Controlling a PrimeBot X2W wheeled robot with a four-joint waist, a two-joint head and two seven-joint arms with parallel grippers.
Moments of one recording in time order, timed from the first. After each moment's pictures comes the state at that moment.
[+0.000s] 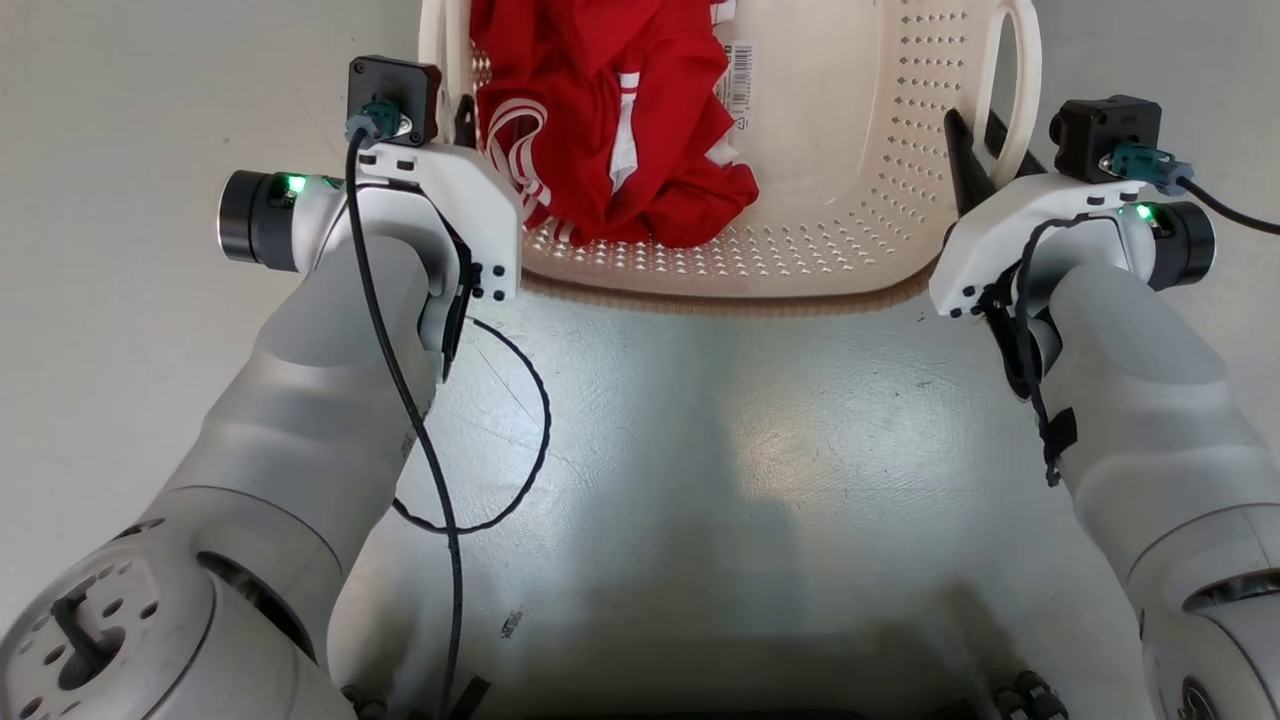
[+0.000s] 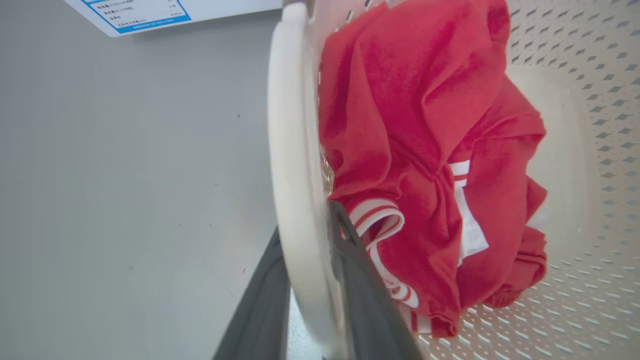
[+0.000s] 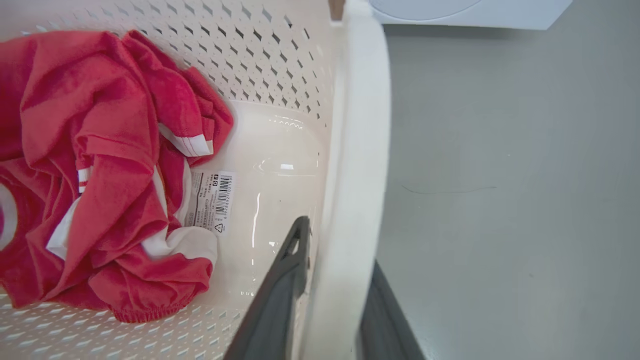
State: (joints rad) left arm -1.21 0.04 -1.08 1.29 -1.00 0.14 -0.25; right arm -1.09 -0.07 0.06 1.29 0.12 0.13 -0.26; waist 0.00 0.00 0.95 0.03
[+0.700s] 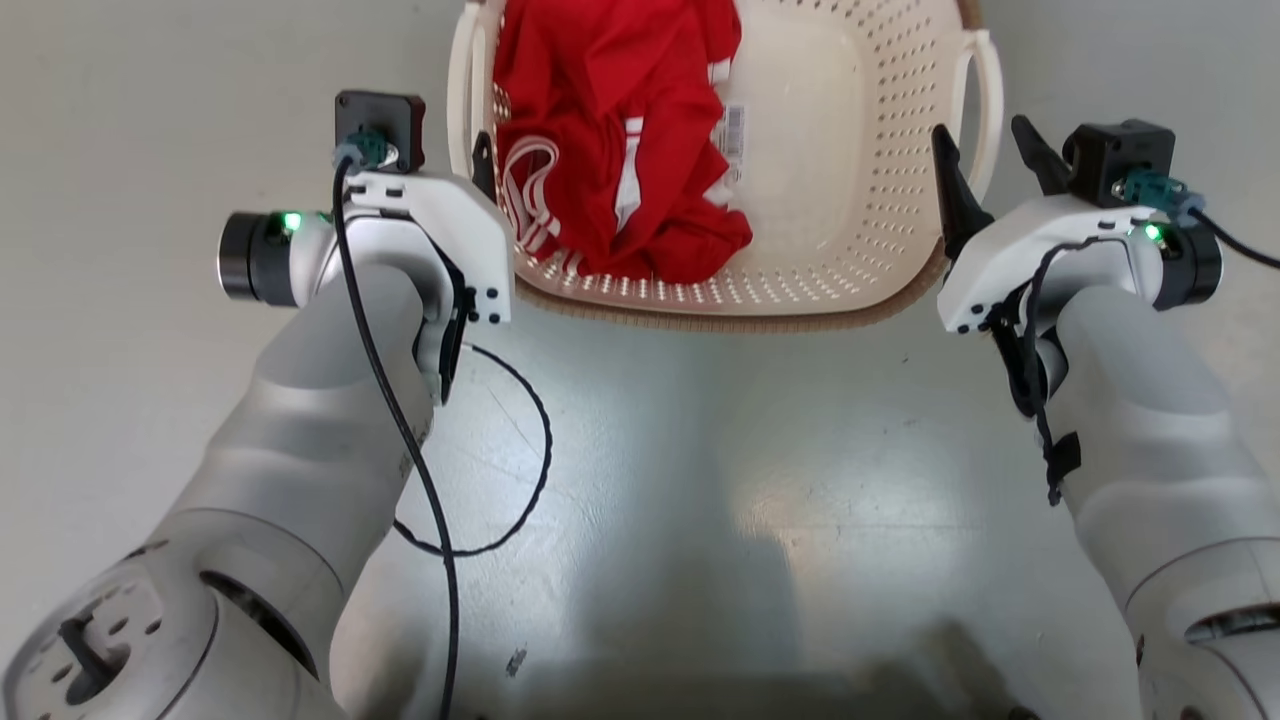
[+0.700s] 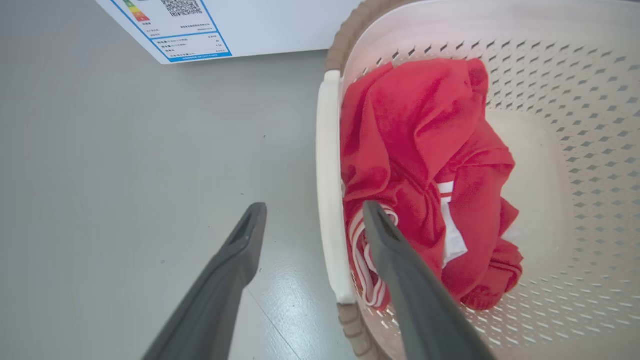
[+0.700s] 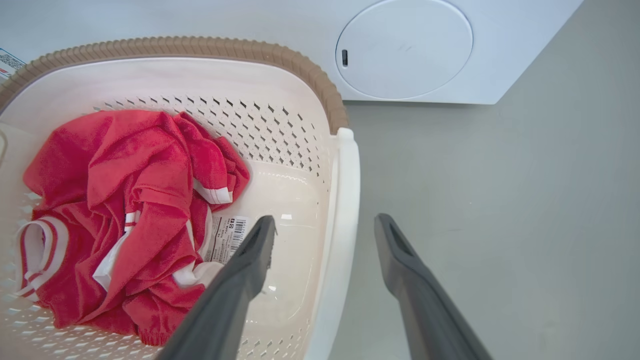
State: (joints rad) left arm -1.18 0.04 -1.06 1.29 -1.04 0.15 -0.25; right arm -1.02 -0.07 0.00 1.20 0.07 0.13 -0.26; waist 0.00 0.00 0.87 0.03
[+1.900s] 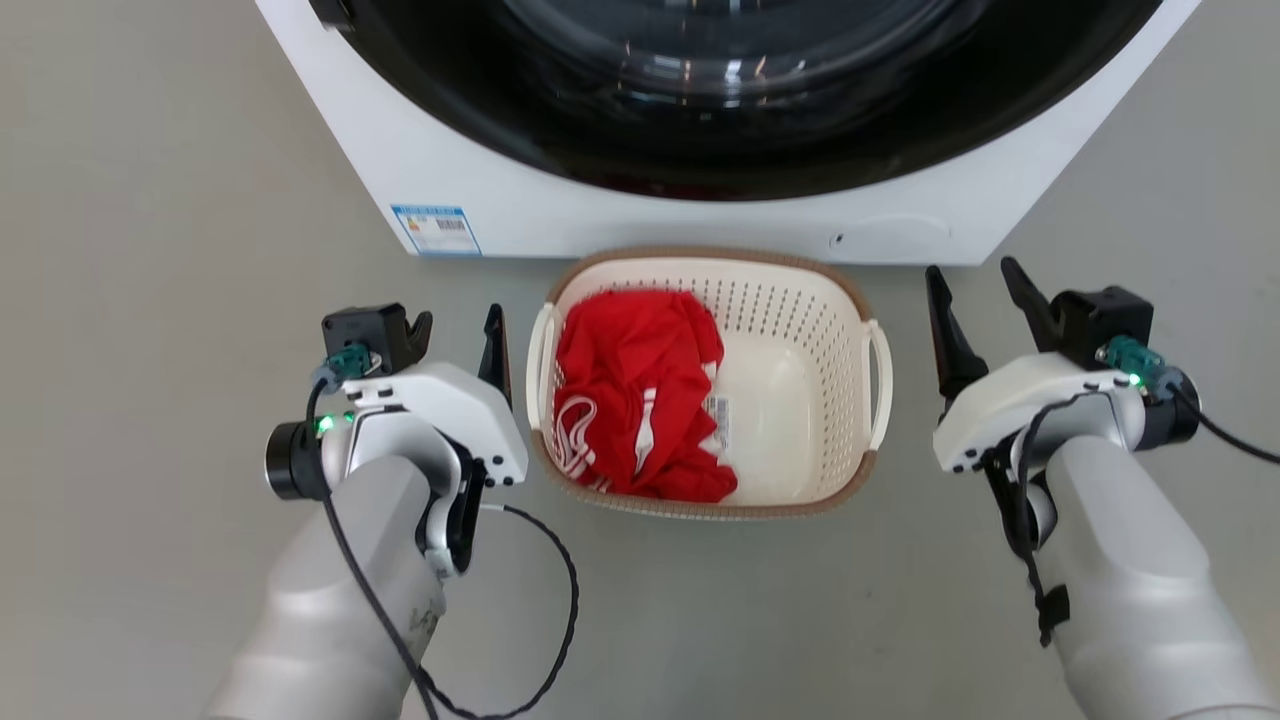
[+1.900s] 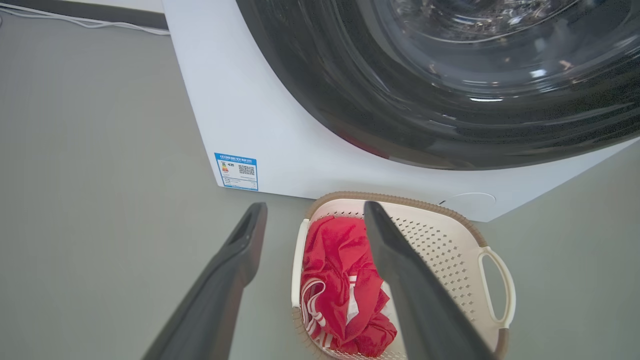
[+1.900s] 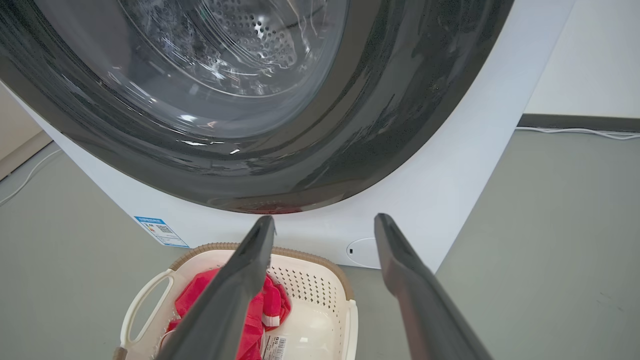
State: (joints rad) left arm -0.74 0.09 -0.57 0.92 -0.76 0.16 -0.25; right arm -0.68 -0.07 -0.03 0.90 0.06 0.13 -0.26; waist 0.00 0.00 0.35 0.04
